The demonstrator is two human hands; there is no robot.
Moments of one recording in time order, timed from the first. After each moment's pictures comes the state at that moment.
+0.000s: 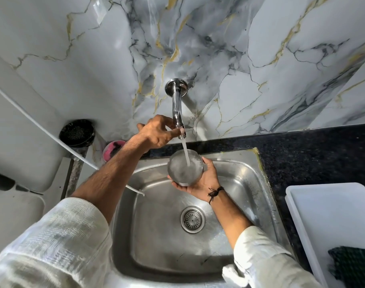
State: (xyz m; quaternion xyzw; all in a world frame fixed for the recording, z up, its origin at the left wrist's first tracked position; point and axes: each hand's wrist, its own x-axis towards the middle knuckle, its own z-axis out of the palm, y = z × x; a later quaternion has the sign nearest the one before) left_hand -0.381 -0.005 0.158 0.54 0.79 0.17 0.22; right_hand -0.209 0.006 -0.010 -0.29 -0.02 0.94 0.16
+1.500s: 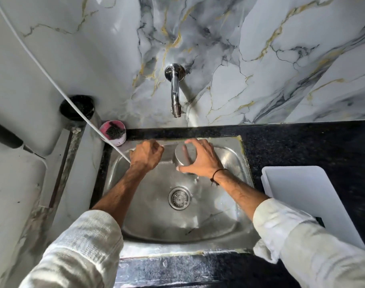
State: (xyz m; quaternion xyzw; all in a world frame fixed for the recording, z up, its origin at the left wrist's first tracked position) left_hand -0.343 -0.115 0.070 0.42 0.86 0.21 0.19; right_hand -0.150 -0.022 0.034 -0.44 -0.83 0.31 0.11
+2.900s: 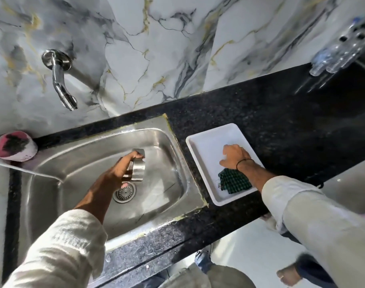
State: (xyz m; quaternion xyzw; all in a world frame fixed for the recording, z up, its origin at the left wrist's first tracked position) left_hand -0.182 -0.088 0.008 0.21 0.69 0.29 0.63; right_hand 0.193 0.013 0.028 -0.68 -0.69 0.19 -0.17
